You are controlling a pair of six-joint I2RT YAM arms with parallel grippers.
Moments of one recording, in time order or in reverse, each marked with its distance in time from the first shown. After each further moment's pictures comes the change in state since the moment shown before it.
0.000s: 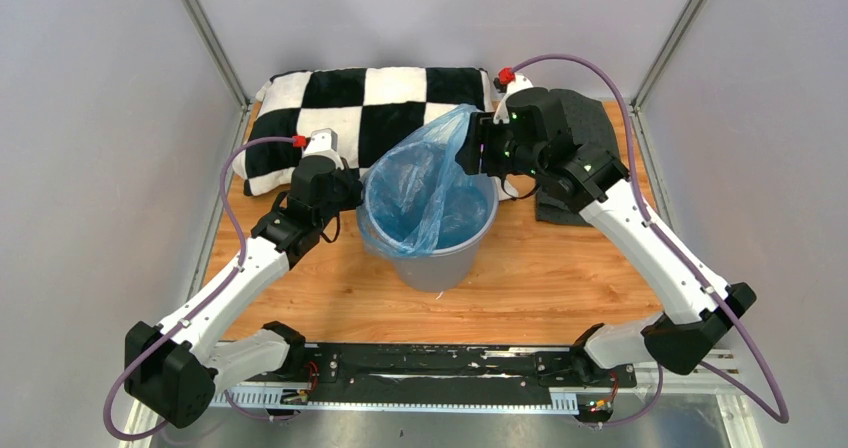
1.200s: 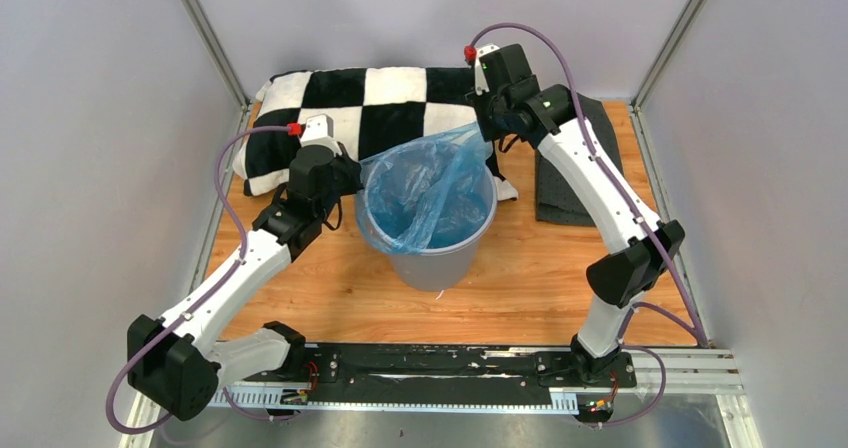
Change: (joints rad) left arm 0.000 0.050 0.063 0.087 -0.064 0.023; right arm -0.125 0.428 0.426 -0.218 0.126 -0.396
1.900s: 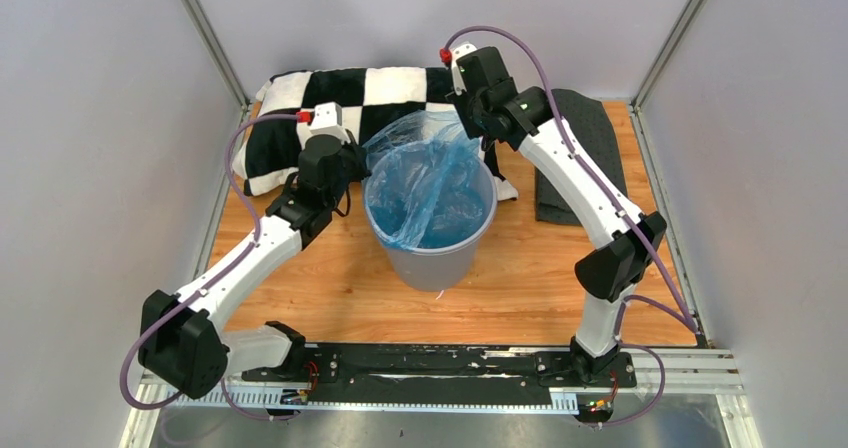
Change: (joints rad) left arm -0.005 0.107 0.037 0.134 -0.013 0.051; right arm 0.063 0.060 0.040 0.077 0.073 -0.071
